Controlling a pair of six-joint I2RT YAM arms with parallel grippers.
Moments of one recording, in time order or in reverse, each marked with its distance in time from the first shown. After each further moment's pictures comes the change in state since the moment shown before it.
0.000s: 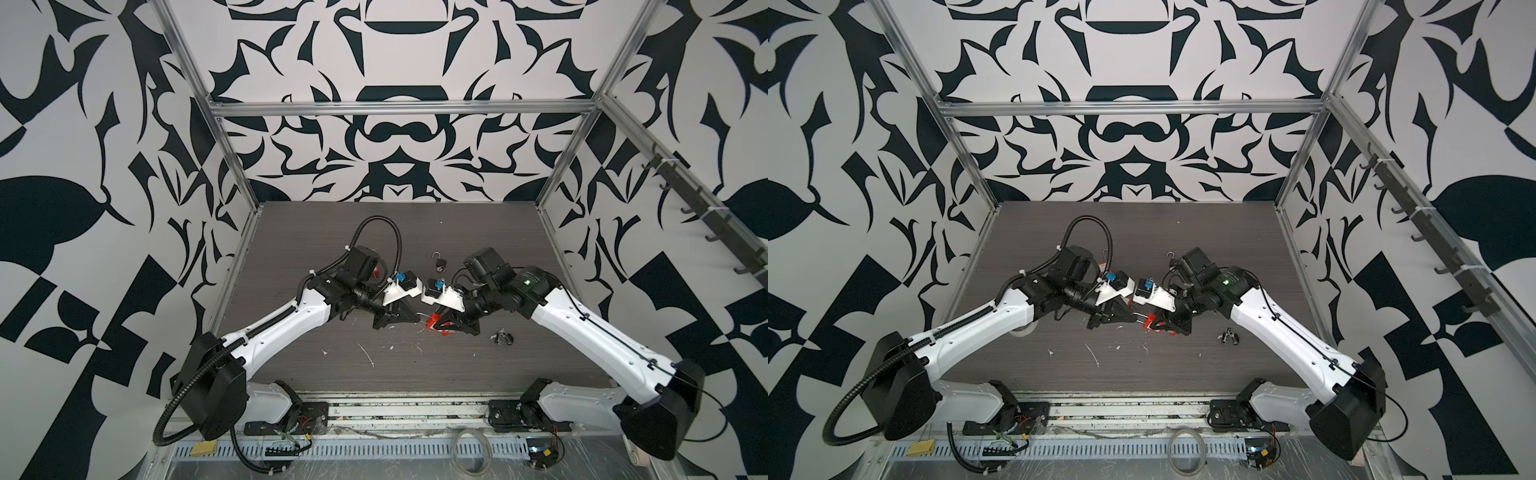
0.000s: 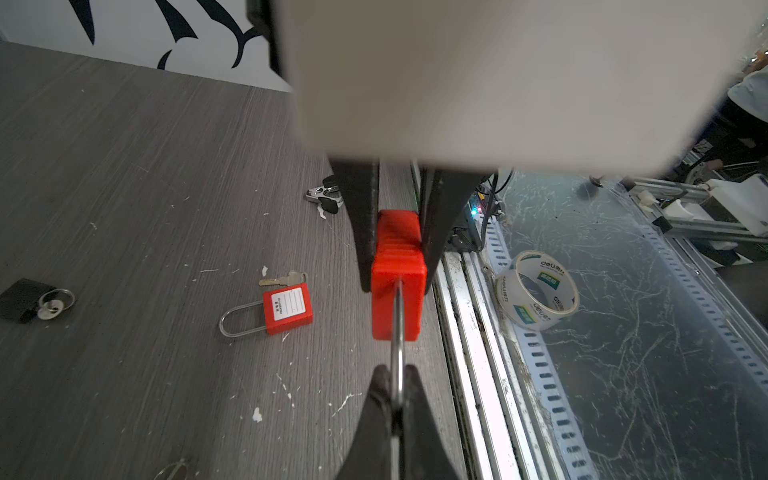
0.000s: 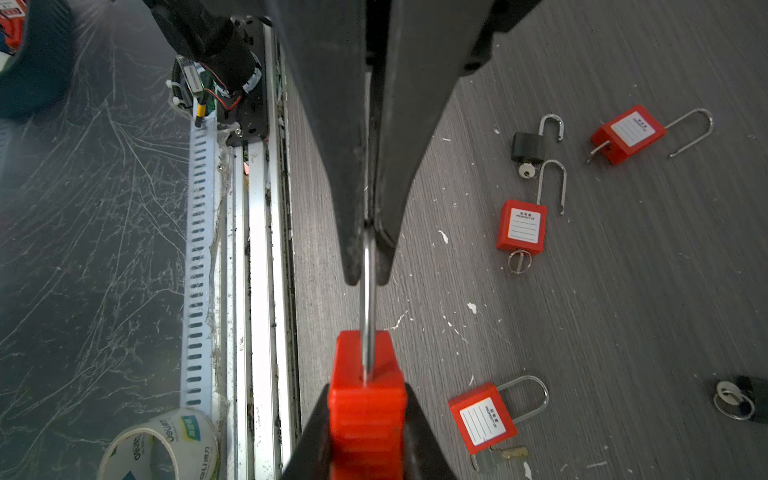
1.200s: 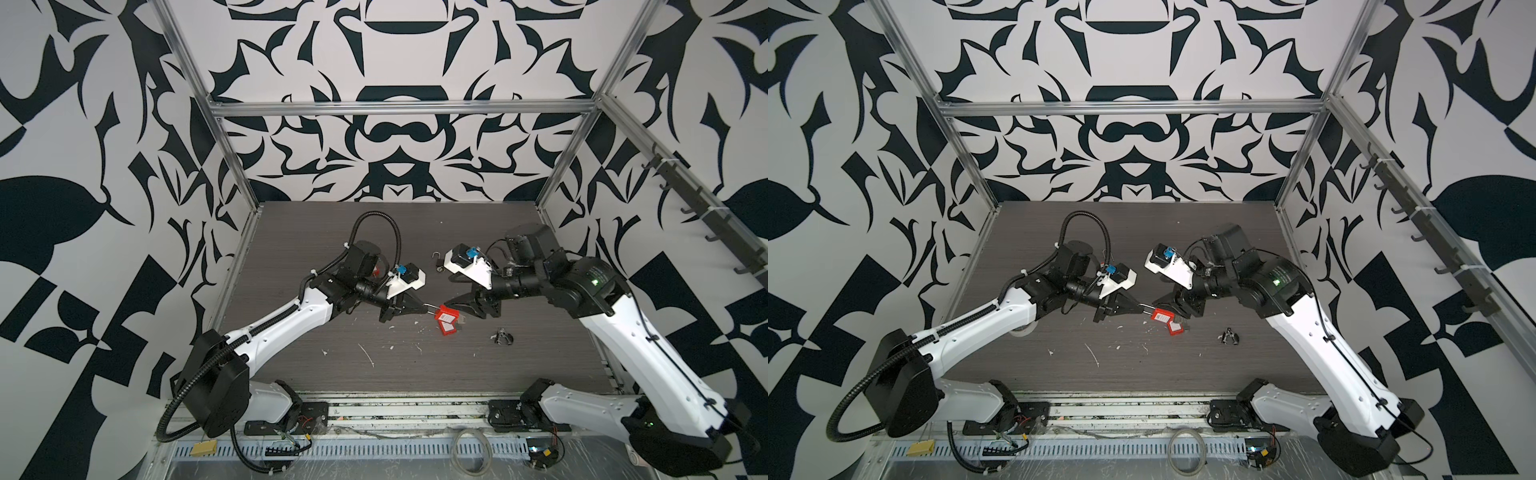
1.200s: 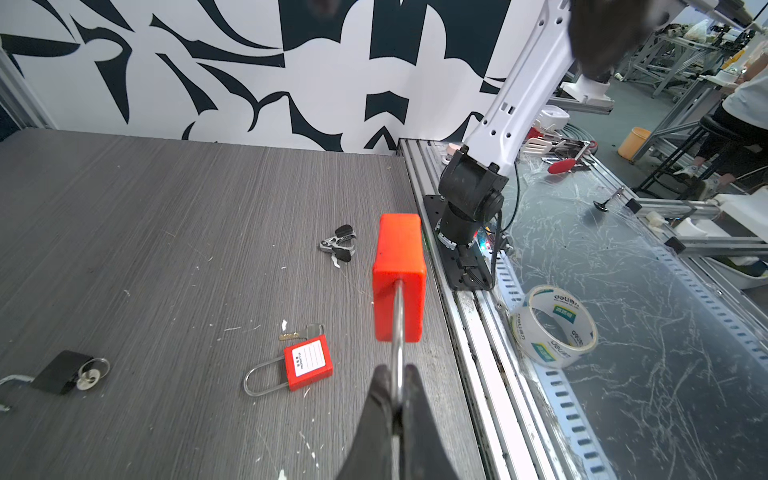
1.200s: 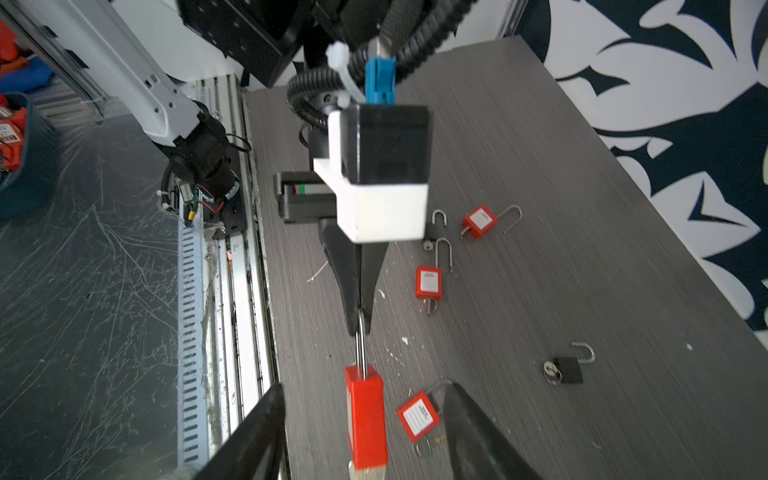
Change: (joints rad) left arm 0.005 0.011 0.004 0.169 0.046 -0.055; right arm -0.044 -0.087 0.353 -0.187 0.085 0.129
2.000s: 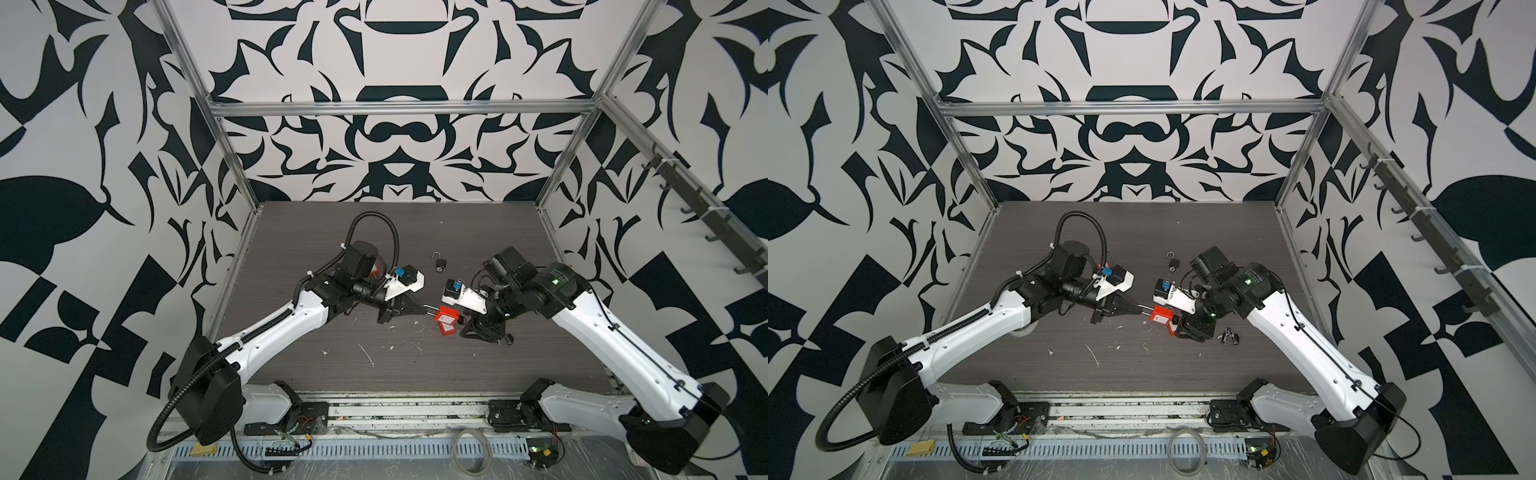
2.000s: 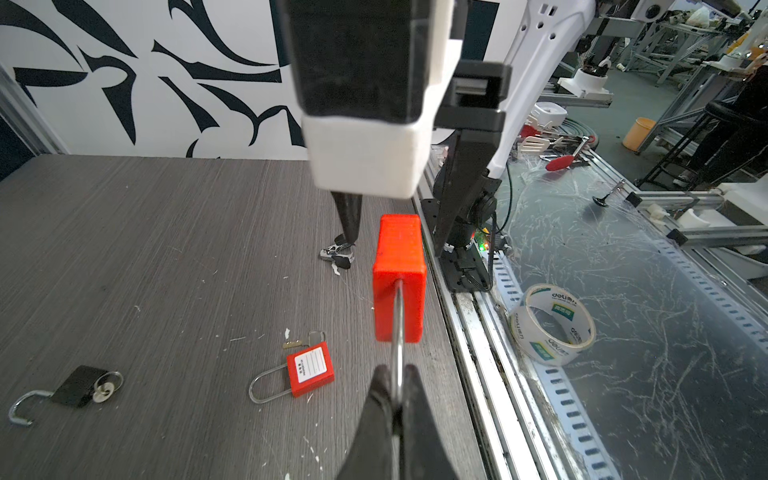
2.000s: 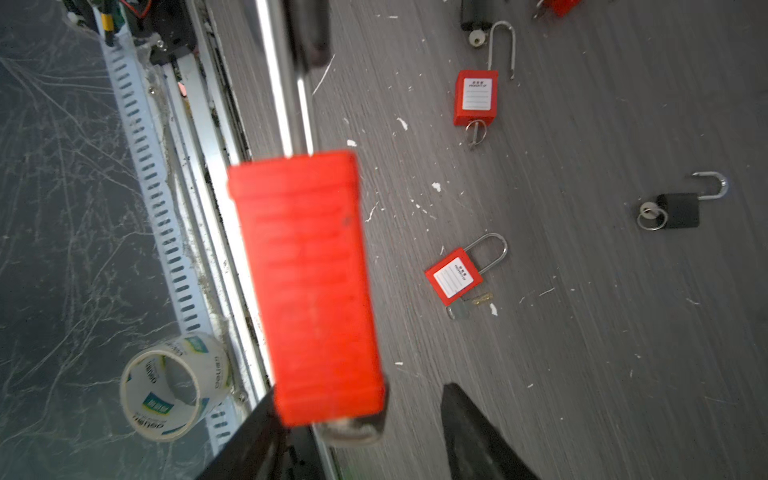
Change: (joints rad) left arm -0.010 -0.042 0.000 -0.013 -0.004 0.025; right arm -0.019 0.009 -0.266 -0.093 0.139 -0.113
